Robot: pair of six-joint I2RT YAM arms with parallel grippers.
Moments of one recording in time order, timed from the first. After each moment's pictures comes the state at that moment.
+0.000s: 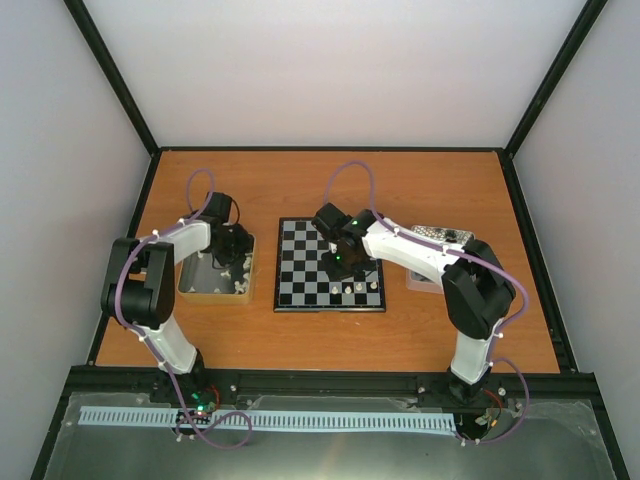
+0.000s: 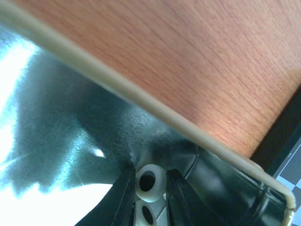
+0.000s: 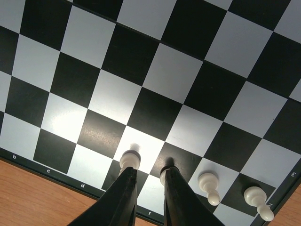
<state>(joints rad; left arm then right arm) -0.13 1.72 0.97 -0.47 0.21 -0.80 0.81 1.82 1.38 -0.93 -0.01 0.43</state>
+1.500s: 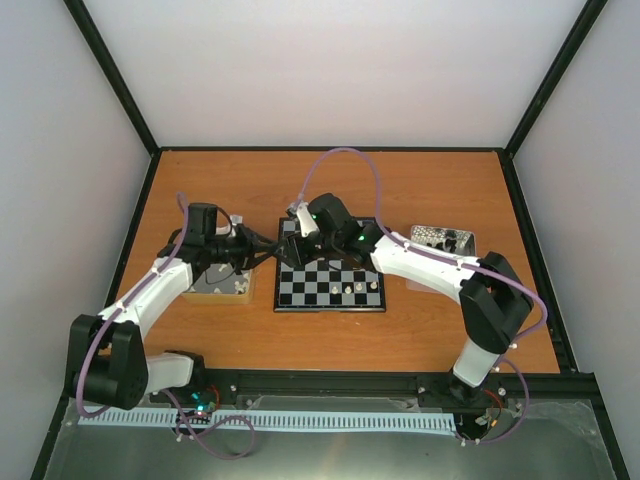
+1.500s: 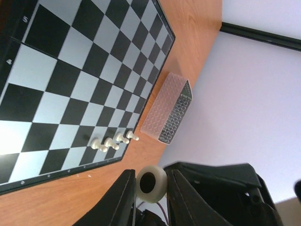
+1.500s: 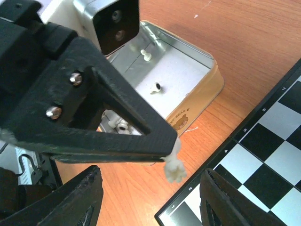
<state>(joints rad) -0.18 1.25 0.74 -0.28 0.79 -1.16 0.86 1.69 1.25 -0.19 -0.36 0.42</state>
